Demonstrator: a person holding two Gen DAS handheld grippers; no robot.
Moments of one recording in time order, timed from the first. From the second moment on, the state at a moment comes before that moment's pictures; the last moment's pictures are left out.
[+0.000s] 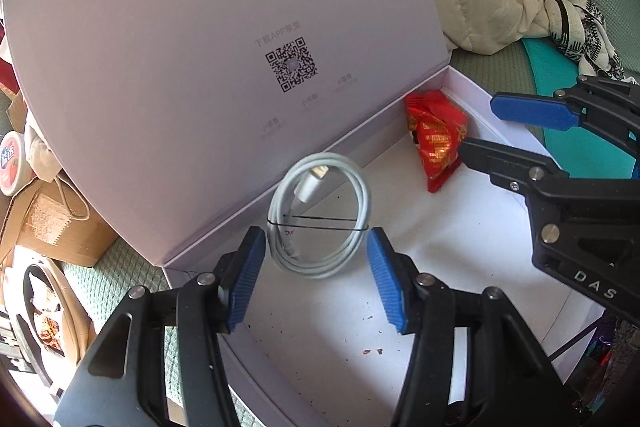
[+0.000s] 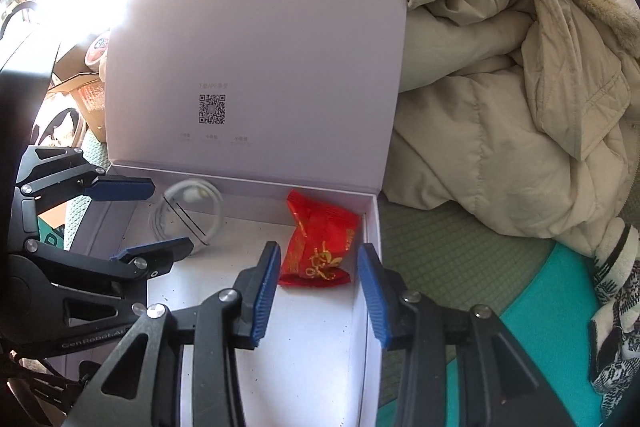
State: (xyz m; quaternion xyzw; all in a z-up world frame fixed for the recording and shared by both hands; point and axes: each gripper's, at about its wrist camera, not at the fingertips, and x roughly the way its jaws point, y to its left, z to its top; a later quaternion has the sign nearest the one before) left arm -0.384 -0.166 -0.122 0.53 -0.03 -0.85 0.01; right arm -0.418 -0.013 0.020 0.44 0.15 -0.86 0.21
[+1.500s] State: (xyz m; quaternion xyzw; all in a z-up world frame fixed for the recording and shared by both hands) left arm -0.232 -0.163 0.034 0.44 -0.03 -0.90 0.04; right arm -0.283 0.025 0.144 0.35 0.15 -0.90 0.20
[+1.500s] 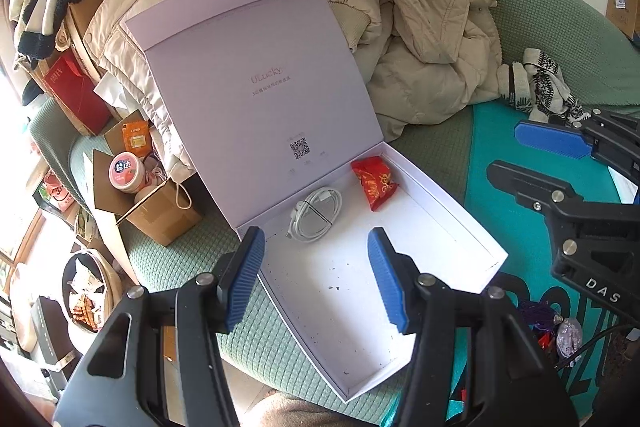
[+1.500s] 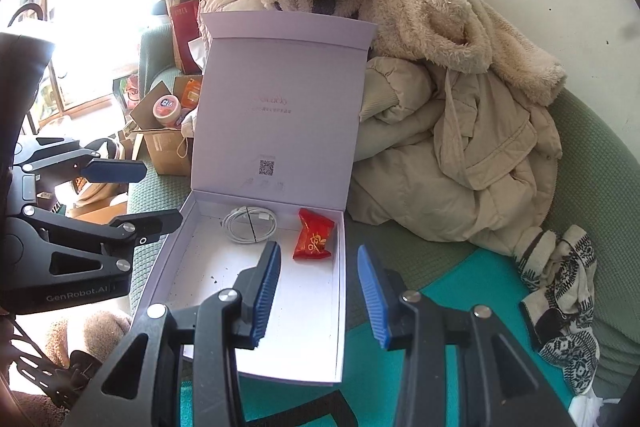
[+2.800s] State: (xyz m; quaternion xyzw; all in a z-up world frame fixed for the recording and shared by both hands) left arm -0.069 -0.050 0.036 0.43 -0.03 -0.90 0.00; right arm -0.131 0.083 0.124 0.37 0.12 -0.90 0.17
